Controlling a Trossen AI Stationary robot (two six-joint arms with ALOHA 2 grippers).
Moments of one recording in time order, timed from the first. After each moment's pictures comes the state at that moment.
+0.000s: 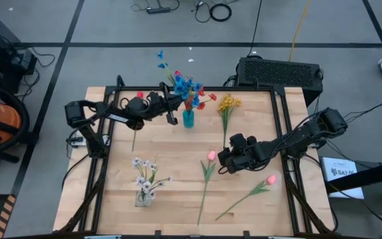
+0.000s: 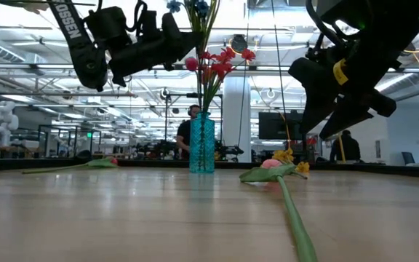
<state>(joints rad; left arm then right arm) 0.40 1.70 0.64 1.57 0.18 -0.02 0.32 1.50 0.81 -0.59 0.68 1.34</state>
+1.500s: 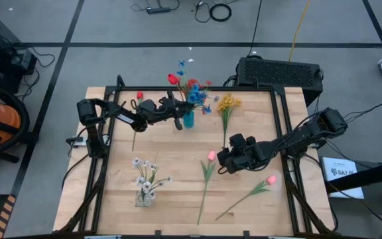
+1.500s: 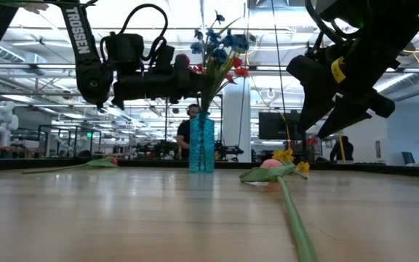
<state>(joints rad) 0.40 1.84 0.63 1.43 0.17 -0.01 0.32 1.50 0.81 -0.57 0.68 1.35</state>
